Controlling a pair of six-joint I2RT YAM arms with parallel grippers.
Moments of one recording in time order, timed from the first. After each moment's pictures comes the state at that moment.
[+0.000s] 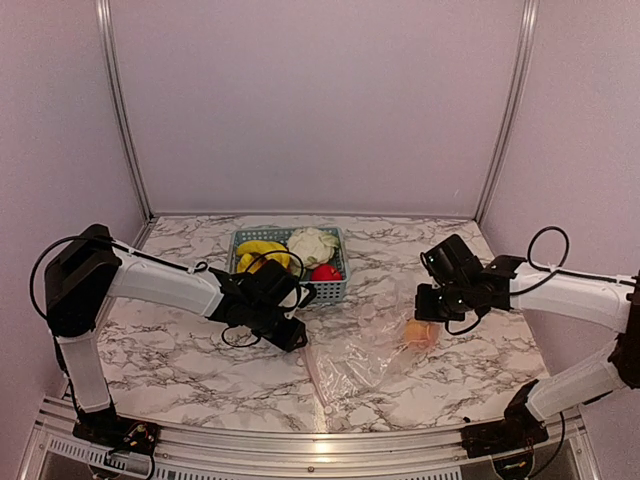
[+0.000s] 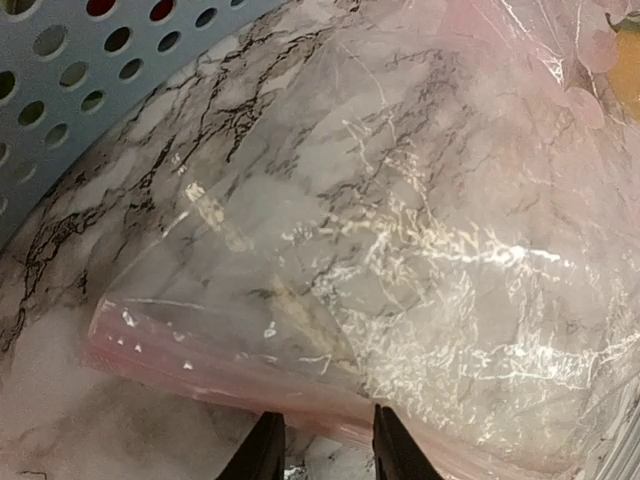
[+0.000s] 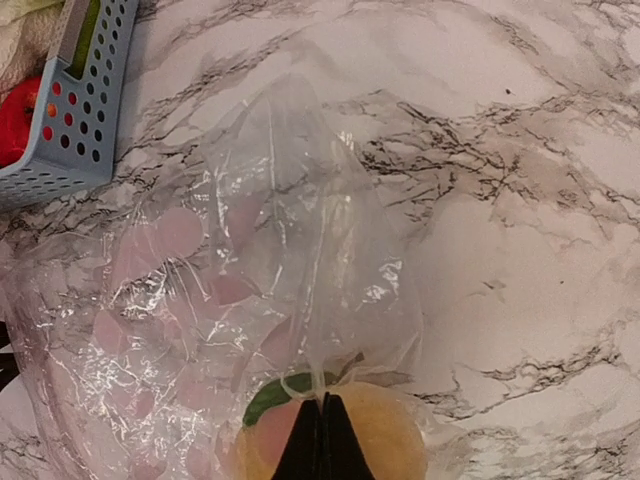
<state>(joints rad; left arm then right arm) -0.94 1.88 1.10 -0.20 0.11 -0.29 0.65 1.29 0.81 -0.55 0.20 0.65</state>
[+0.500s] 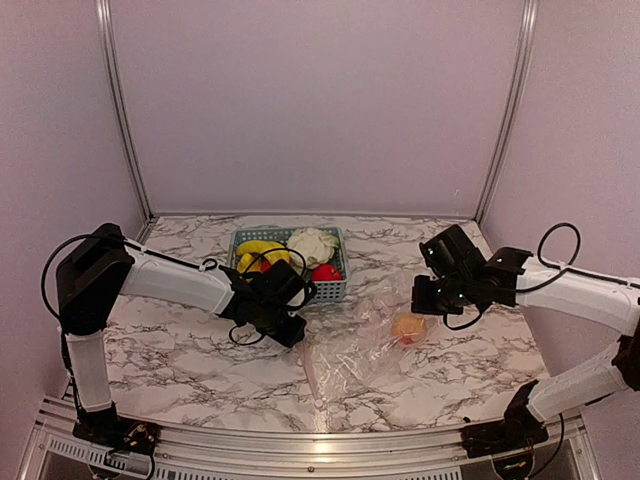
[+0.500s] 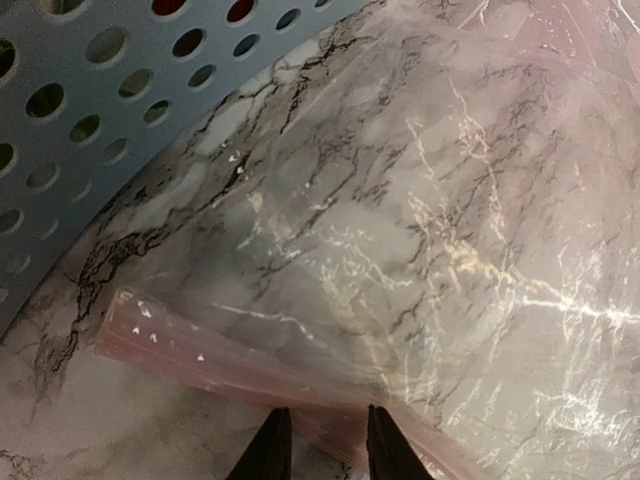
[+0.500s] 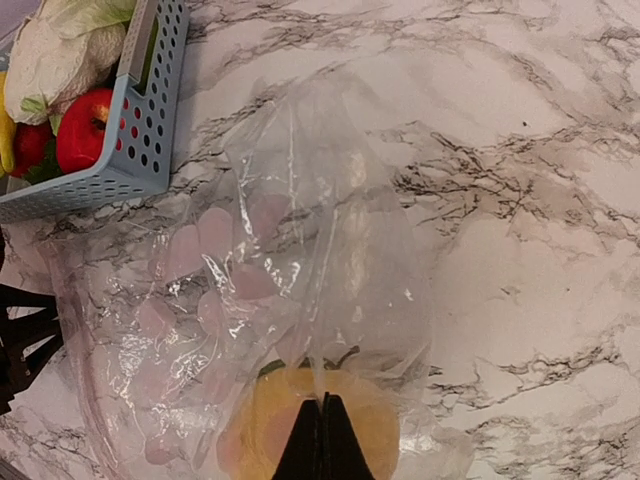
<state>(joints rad) -0.94 1.95 1.18 -0.27 -0.03 -0.28 0.72 1.27 0.90 -0.61 0.23 0.68</state>
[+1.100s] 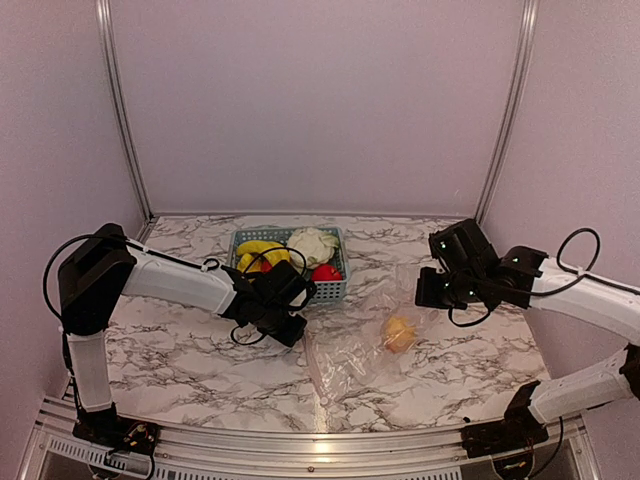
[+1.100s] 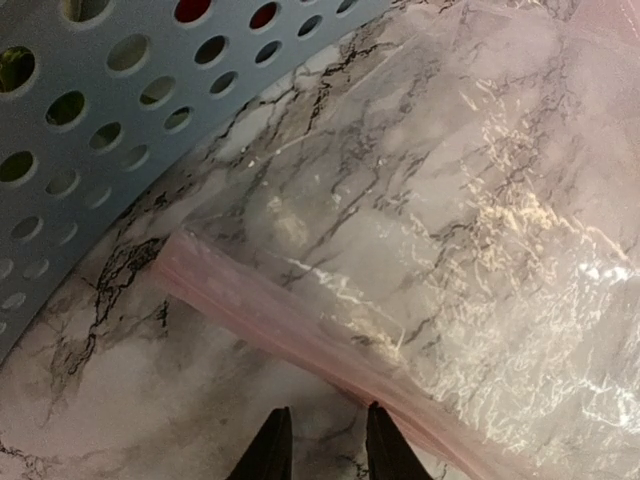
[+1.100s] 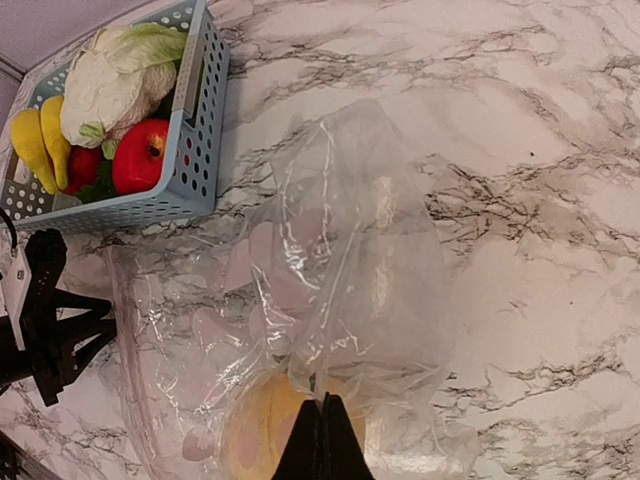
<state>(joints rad) -0.95 1.96 1.20 -0.28 -0.08 -0.28 0.73 1.18 0.91 -0.60 0.22 0.69</state>
